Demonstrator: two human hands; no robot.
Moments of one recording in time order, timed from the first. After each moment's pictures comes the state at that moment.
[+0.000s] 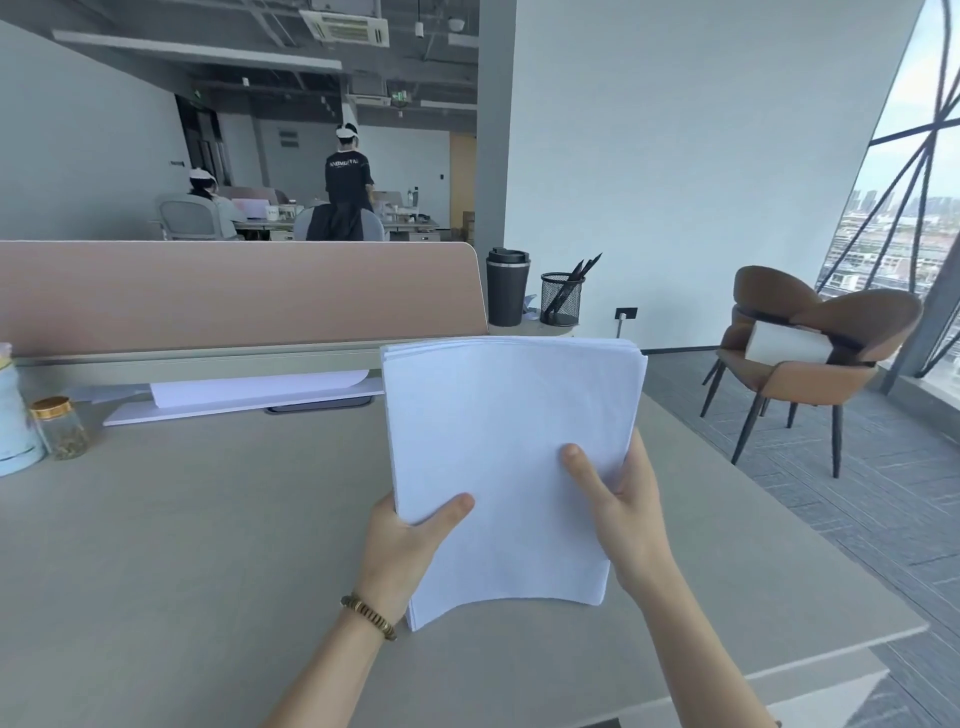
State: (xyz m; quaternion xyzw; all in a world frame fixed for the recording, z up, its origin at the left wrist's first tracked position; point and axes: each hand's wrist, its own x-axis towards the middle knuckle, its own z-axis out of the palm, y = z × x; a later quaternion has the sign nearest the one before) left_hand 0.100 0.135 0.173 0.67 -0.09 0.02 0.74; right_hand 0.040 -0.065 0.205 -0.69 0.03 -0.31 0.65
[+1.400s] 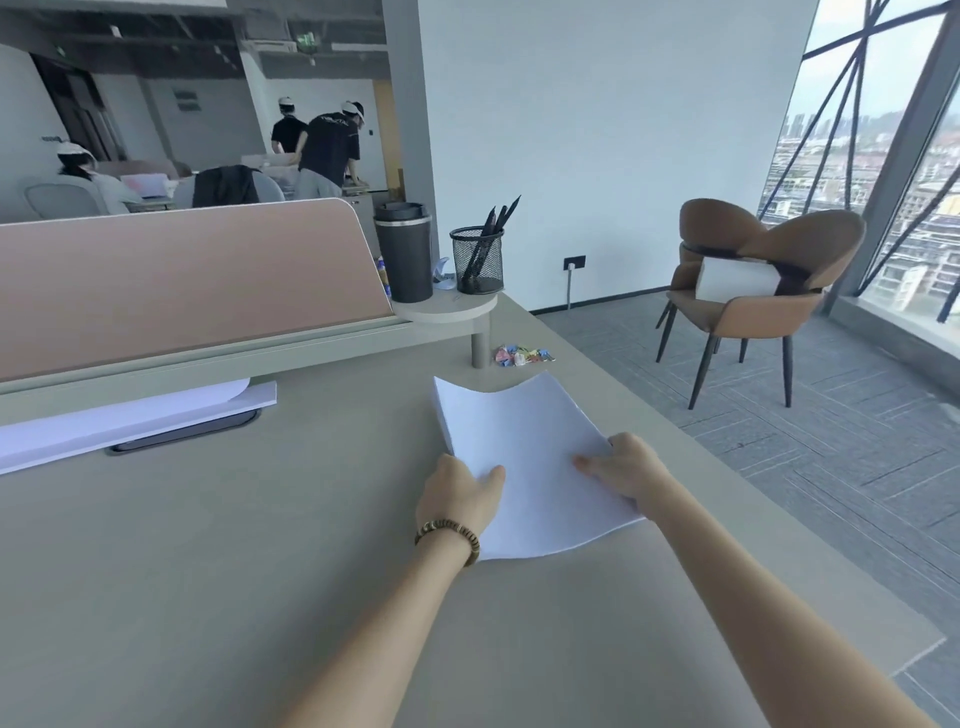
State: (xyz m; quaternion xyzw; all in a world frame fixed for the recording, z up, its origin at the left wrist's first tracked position) left_hand 0.222 -0.068 0.133 0.90 -0.04 -0.08 0.43; right_hand 0.172 -0.279 0.127 -0.82 0.33 -0.05 0.46
